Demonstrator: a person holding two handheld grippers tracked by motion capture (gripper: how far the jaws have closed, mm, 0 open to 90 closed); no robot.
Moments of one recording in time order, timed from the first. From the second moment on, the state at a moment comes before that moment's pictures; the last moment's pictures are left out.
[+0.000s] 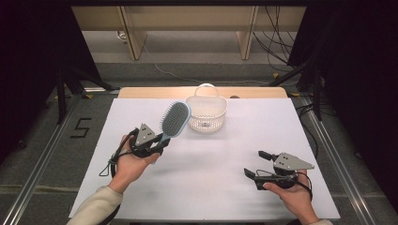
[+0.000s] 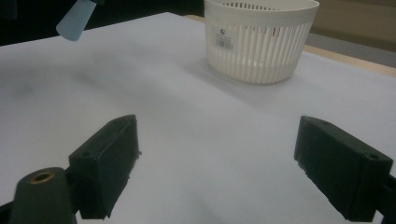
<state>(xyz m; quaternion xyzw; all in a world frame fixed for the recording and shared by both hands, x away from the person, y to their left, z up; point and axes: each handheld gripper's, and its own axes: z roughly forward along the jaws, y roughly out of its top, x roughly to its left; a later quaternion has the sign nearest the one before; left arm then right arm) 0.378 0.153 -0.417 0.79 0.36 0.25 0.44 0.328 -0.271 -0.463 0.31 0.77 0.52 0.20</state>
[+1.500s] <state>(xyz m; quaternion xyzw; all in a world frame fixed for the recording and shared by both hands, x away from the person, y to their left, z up) 0.388 0.145 -0.410 0.78 0.36 0.25 0.44 0.328 -0.271 -0.463 0.31 0.77 0.52 0.20</state>
